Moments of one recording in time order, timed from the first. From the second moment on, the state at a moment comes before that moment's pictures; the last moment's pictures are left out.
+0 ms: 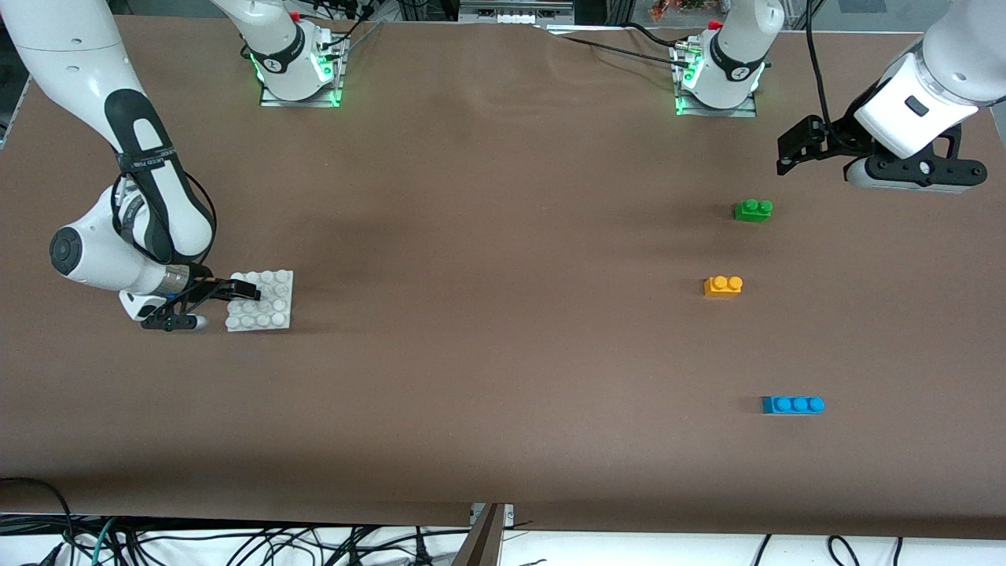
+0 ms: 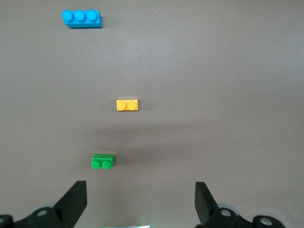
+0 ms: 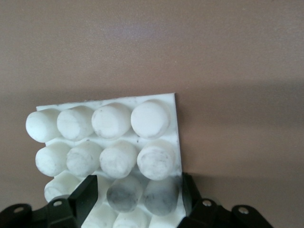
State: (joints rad) left arm -0.04 -0.04 -0.12 -1.64 -0.08 1.52 -0.13; right arm -0.03 0.54 -0.09 -1.99 0.38 2.38 -0.37
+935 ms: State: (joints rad) left arm -0.04 -0.04 -0.12 -1.64 -0.08 1.52 -0.13; right arm -0.03 0.54 -0.09 -1.98 0.38 2.36 -0.37
